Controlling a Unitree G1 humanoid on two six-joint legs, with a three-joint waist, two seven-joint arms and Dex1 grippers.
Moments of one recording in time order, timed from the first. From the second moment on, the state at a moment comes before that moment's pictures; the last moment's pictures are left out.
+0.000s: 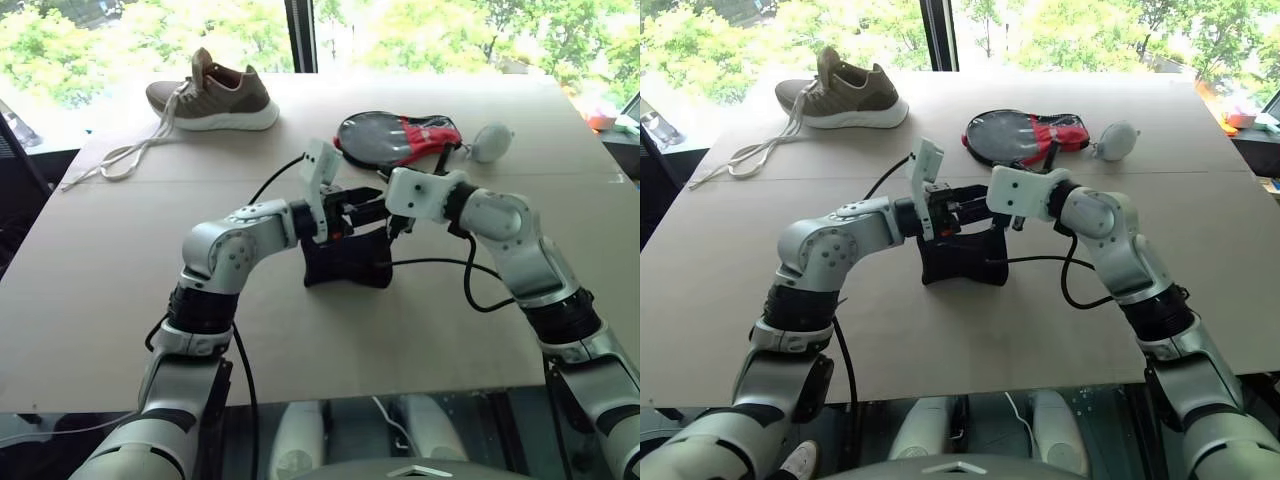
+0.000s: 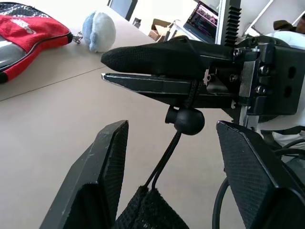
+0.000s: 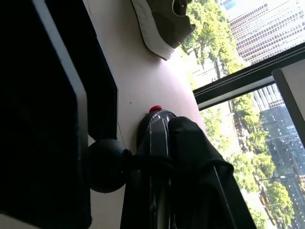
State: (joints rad) left arm -0.71 0.39 -0.08 -0.05 -0.80 0.90 -0.59; right arm -0.69 -0.45 0.31 -0.10 -0.36 0.11 0.65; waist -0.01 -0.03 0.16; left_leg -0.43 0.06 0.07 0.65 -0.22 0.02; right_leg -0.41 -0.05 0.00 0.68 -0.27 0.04
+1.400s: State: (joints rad) left arm -0.62 0.43 -0.13 -0.07 -0.62 0.93 -0.62; right arm -0.69 -0.44 -0.01 0.26 0.05 0.49 0.50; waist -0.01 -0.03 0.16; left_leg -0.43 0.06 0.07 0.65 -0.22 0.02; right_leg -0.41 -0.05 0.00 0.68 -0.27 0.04
